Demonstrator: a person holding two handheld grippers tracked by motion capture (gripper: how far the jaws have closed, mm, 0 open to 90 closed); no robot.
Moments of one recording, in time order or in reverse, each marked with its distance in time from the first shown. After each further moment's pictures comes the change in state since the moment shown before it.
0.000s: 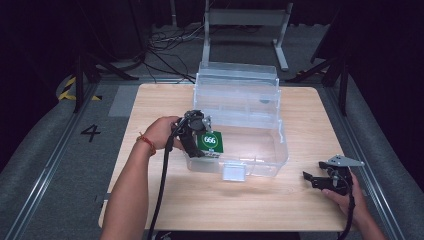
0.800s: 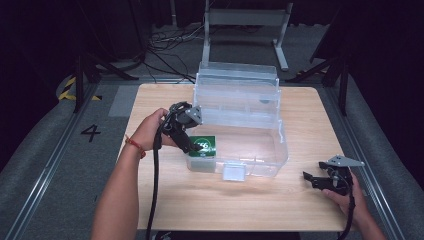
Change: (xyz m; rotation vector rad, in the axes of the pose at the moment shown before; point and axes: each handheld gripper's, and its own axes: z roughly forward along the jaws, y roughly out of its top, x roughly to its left) left arm -0.014 -0.018 -0.042 -0.202 0.040 -0.093; right arm 0.000 0.000 0.000 0.001 0.001 0.004
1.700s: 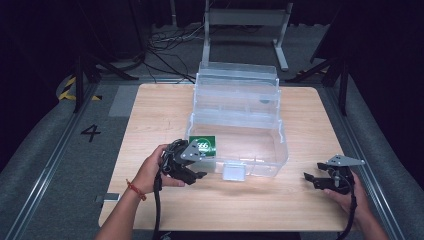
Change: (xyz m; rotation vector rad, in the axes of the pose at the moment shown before) left arm -0.077 -0.038 0.039 -0.121 0.108 -0.054; right arm 0.000 0.007 -0.009 0.022 0.048 -0.040
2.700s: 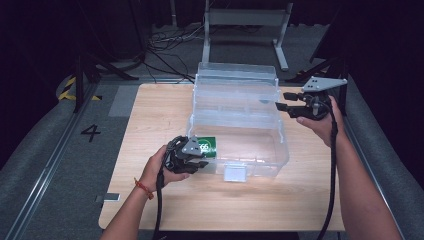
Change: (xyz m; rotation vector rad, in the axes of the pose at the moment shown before) left arm 0.010 -0.003 0.010 -0.041 -0.002 -0.083; right arm 0.035 0.240 -0.010 -0.247 0.139 -0.280
